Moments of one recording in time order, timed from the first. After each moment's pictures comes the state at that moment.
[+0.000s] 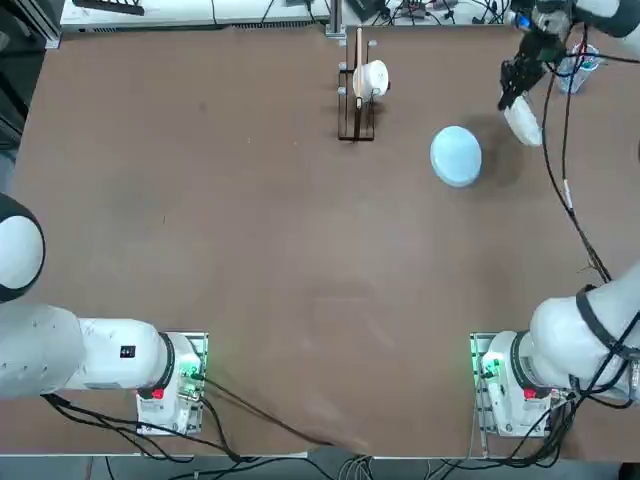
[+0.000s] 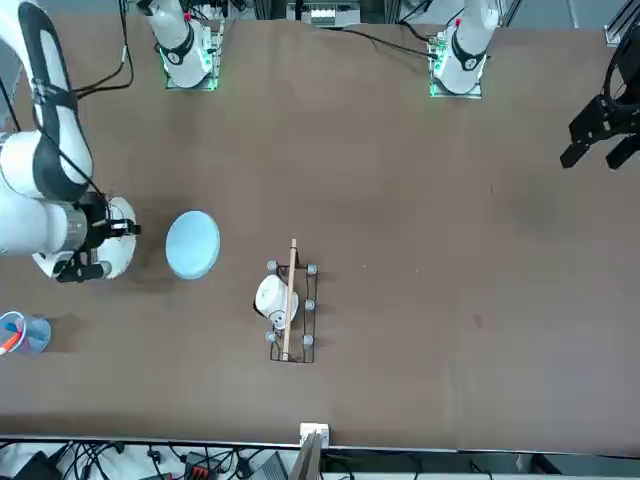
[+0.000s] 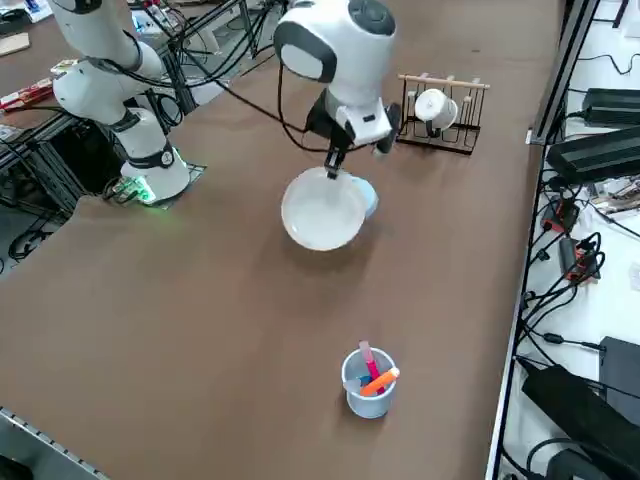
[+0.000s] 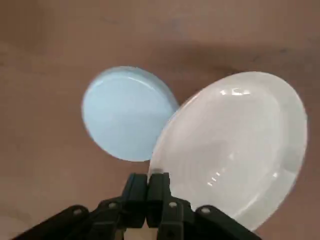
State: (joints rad) arm -0.35 0.43 0.34 -1.64 0.06 1.72 -0.10
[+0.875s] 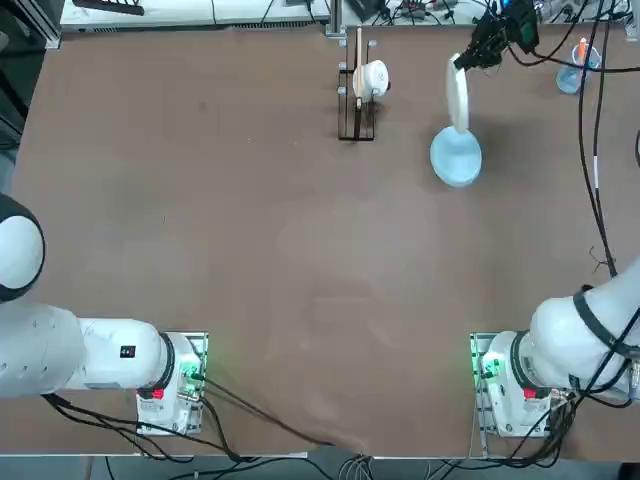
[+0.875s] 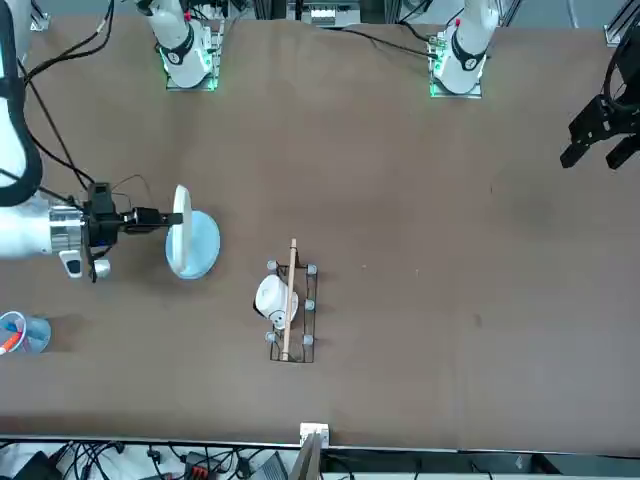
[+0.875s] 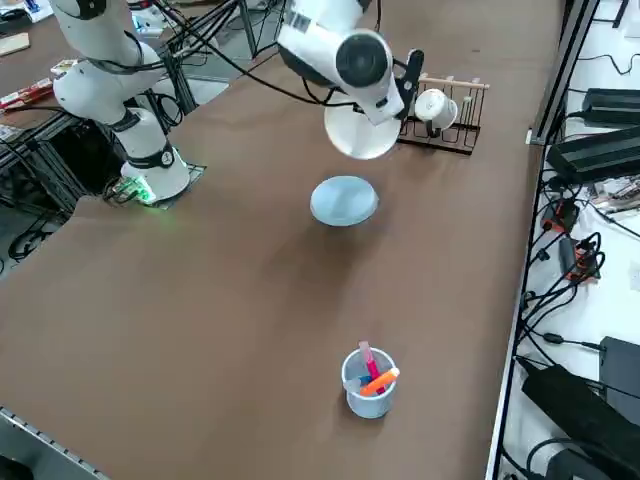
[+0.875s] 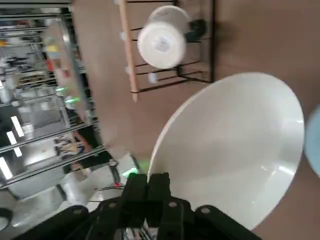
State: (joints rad) arm -0.35 0.48 0.33 -1.62 0.84 1.59 -0.32
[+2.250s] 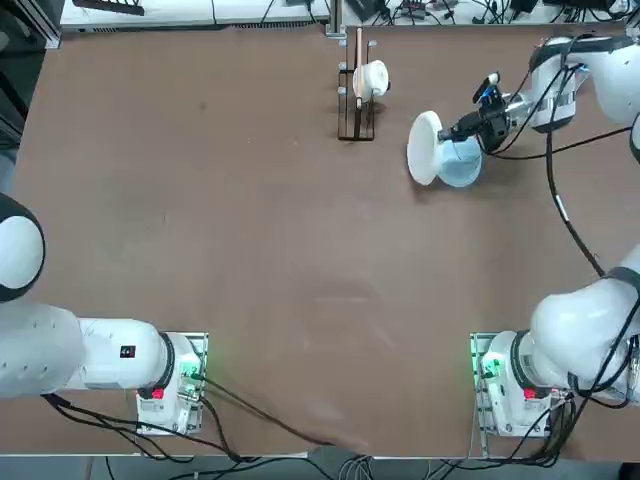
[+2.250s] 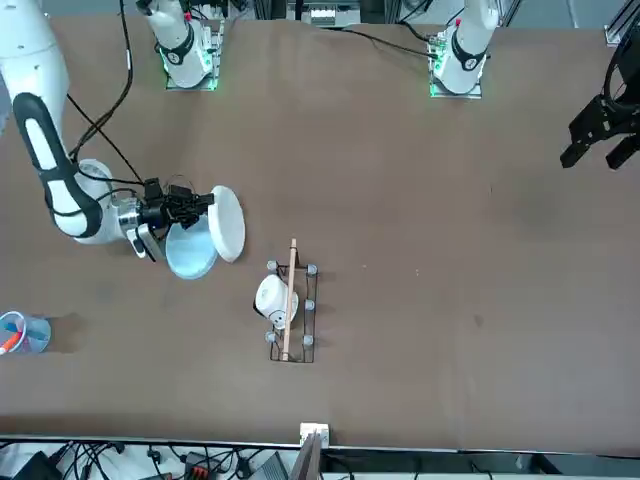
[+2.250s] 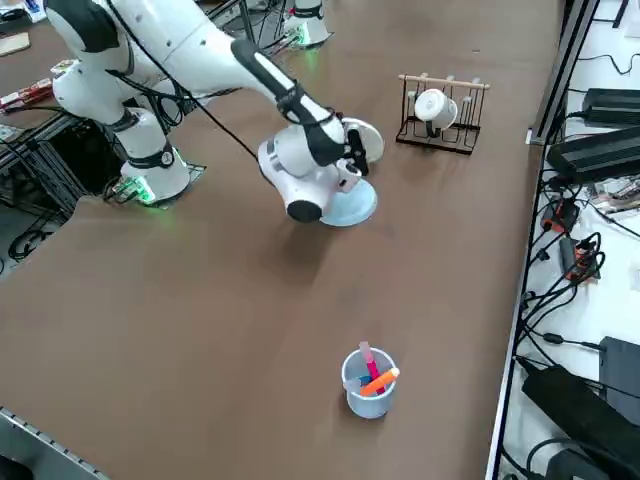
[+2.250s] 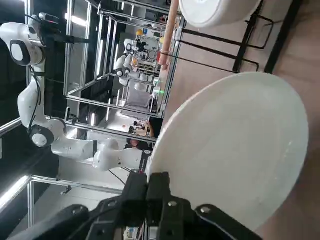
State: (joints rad) arm -0.43 0.62 0.30 -2.00 1.09 1.58 -1.24
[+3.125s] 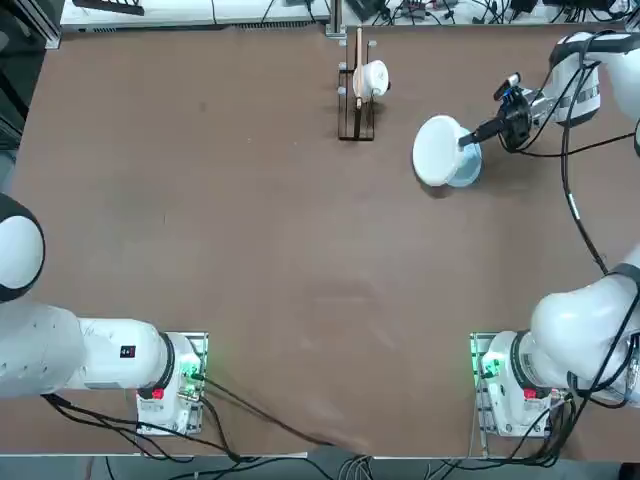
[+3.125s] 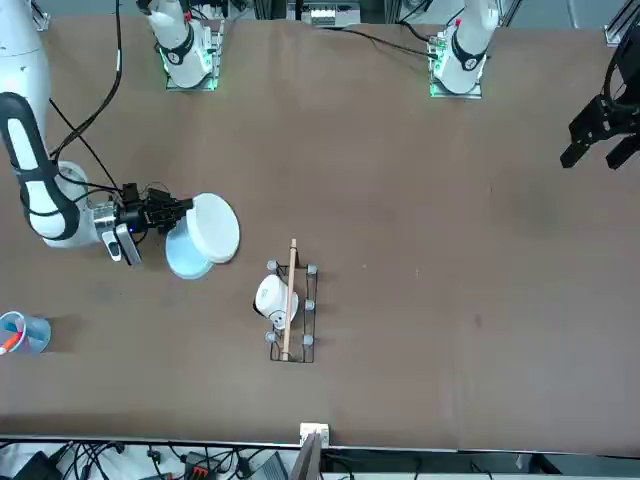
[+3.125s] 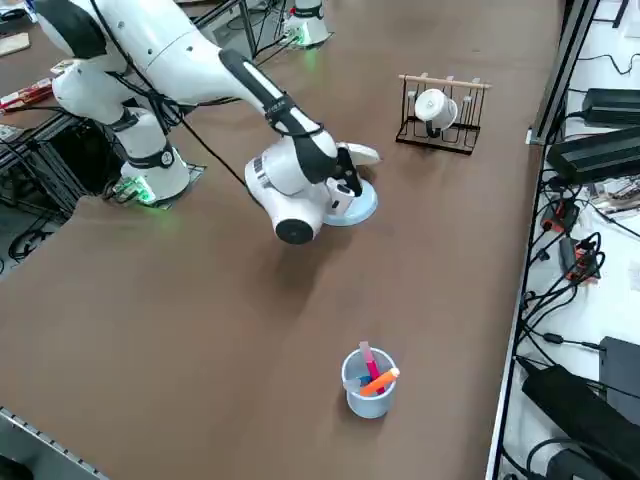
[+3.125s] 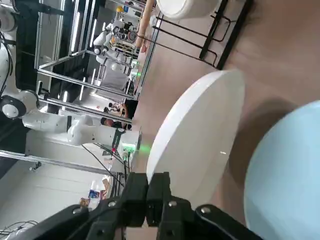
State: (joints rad) arm -0.47 0.66 0.22 -1.90 0.91 1.55 -1.30
